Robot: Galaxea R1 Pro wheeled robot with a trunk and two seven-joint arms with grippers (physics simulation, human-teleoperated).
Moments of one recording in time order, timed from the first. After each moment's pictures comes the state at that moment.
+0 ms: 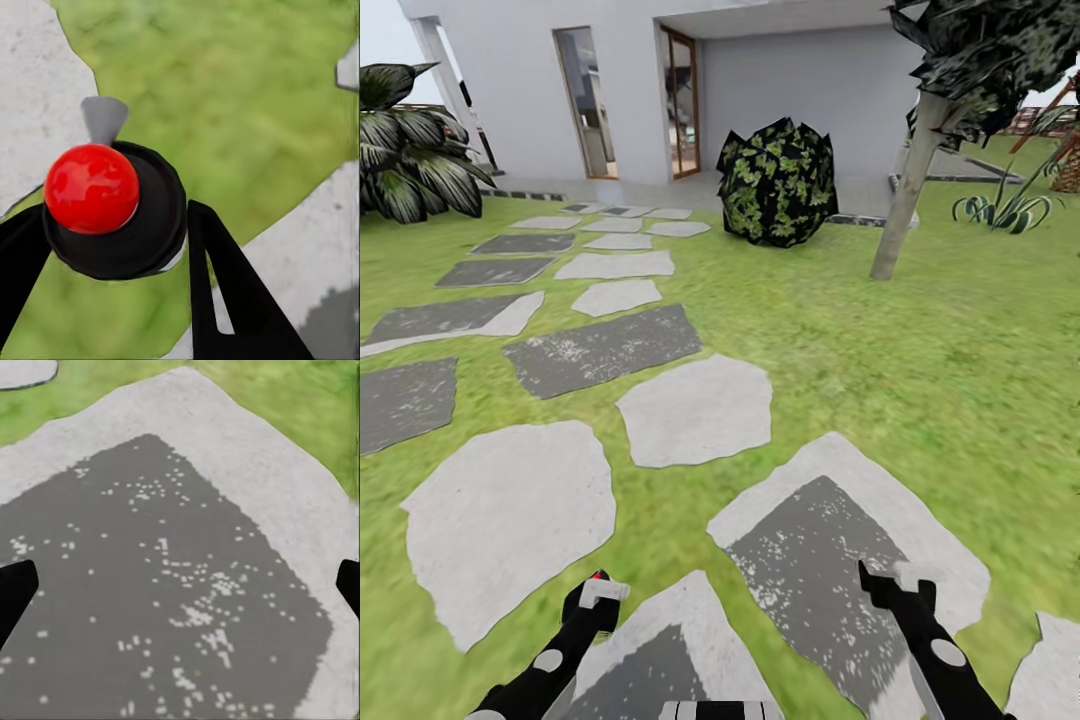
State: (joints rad) left arm -0.53 0.04 -0.12 -0.26 -0.03 -0.37 0.01; right arm -0.31 -0.08 -0.16 -0.83 0.05 -0.11 0.00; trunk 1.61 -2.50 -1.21
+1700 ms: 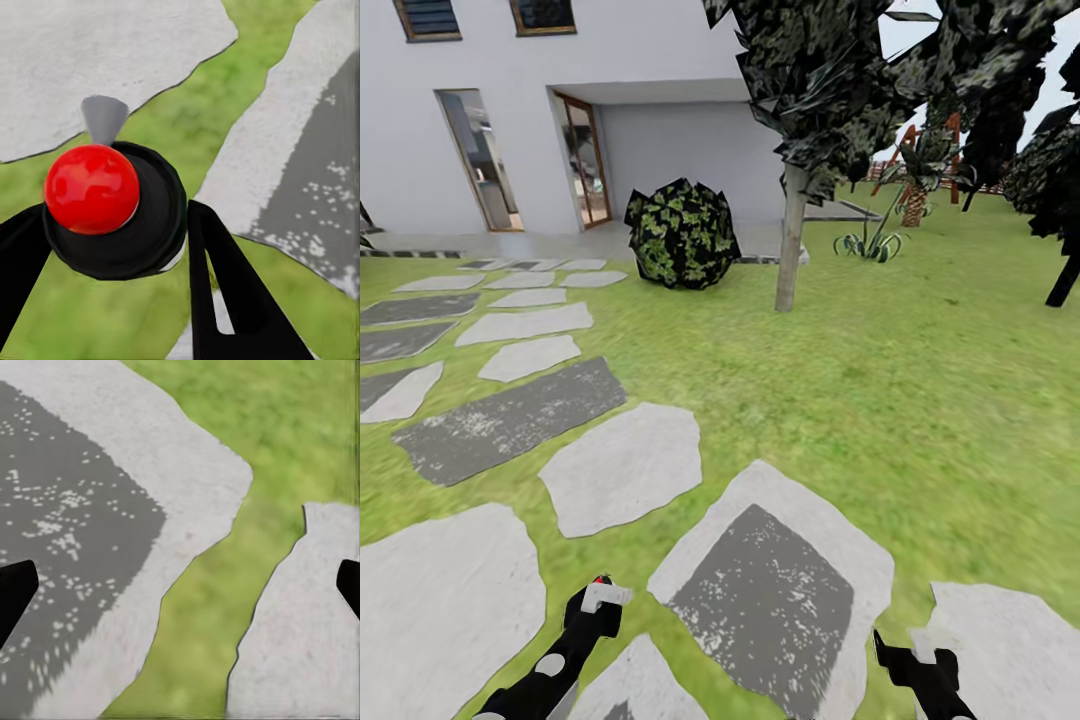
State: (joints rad) left arm -0.52 0.03 -0.12 -0.24 -0.03 -0.38 0.00; right arm -0.26 -0.11 -0.17 -0.60 0.09 -0.22 0.00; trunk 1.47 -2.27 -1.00
